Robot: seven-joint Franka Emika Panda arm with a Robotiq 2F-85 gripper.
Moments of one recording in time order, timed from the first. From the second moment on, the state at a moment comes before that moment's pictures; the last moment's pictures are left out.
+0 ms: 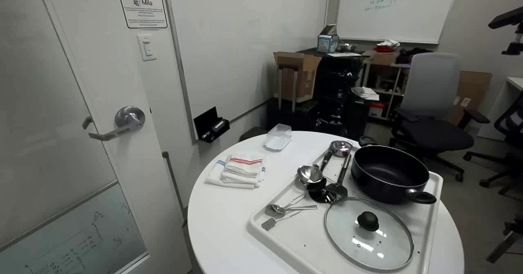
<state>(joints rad) -0.06 -0.61 -0.42 -2.28 0.05 1.71 -0.38</state>
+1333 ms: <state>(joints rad) -0.09 -0.59 -0.33 -2.32 0.04 1.72 -0.37</state>
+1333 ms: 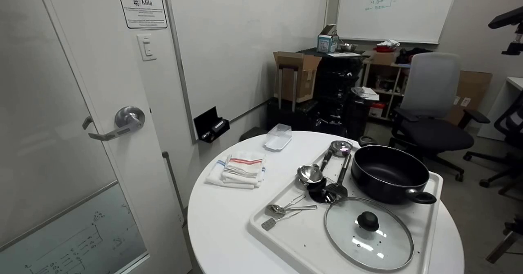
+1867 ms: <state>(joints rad) -0.08 -0.55 -0.19 -2.46 0.00 1.86 -0.36</state>
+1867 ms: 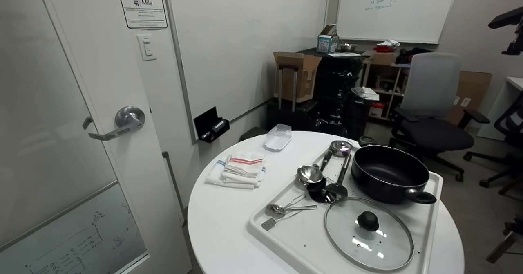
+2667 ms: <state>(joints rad) -0.01 -0.37 -0.03 -2.65 -0.09 2.25 -0.25</state>
